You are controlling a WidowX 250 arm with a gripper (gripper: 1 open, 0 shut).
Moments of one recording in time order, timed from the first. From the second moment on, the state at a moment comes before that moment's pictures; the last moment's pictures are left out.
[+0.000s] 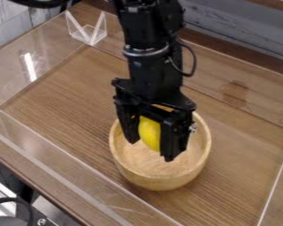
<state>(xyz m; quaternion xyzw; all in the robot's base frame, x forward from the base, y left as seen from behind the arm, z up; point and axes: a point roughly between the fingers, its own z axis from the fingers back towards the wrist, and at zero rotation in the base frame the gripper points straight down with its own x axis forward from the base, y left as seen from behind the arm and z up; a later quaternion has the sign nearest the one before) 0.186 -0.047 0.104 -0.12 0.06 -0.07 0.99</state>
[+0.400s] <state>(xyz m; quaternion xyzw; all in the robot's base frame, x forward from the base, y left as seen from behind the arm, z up) 0.187 -0.047 0.102 -0.12 0.06 -0.07 0.99</state>
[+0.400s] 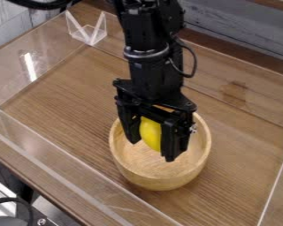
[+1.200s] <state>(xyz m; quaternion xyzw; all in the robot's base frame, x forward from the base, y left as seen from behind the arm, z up) 0.185 -0.047 0.100 -0.12 0.06 -0.08 0.99</state>
